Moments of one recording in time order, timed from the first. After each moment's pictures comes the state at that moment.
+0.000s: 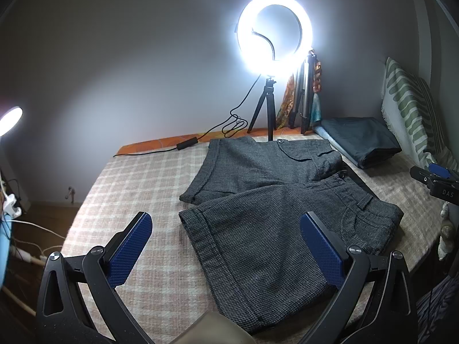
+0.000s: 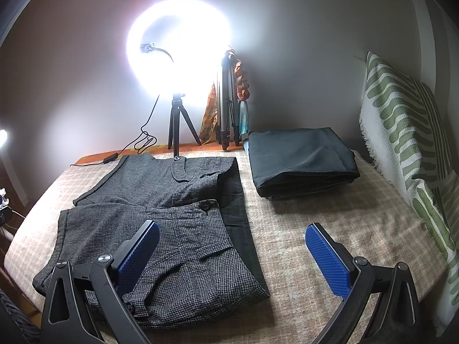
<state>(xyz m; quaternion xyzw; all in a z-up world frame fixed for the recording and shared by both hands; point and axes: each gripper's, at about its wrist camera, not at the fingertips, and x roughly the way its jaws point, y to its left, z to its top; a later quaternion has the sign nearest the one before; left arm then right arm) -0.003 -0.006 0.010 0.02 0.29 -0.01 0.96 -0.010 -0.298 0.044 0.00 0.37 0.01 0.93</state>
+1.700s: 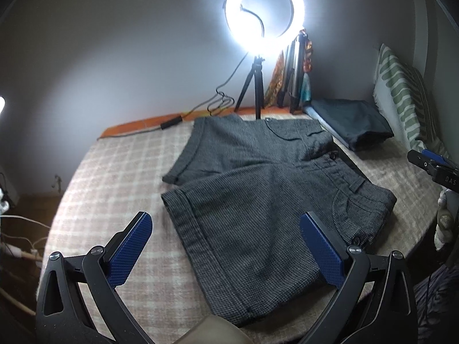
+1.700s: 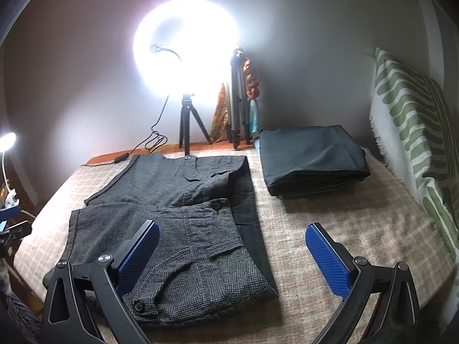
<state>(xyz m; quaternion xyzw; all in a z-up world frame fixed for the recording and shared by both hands) 0.009 -0.010 -0.008 0.01 0.35 -0.05 0.94 -0.011 -0.298 0.043 0.01 0.37 0.04 0.93</state>
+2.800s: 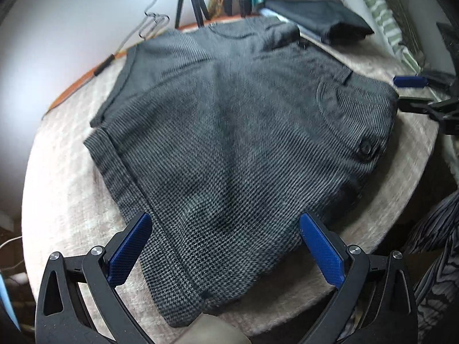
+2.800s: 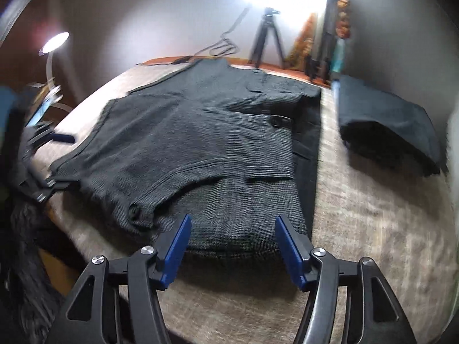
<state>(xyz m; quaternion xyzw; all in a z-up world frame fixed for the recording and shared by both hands) 0.031 -0.061 -0.100 0.12 0.51 -0.14 0.84 -0.005 -0.285 -0.025 -0.10 0.51 0.25 0.82</state>
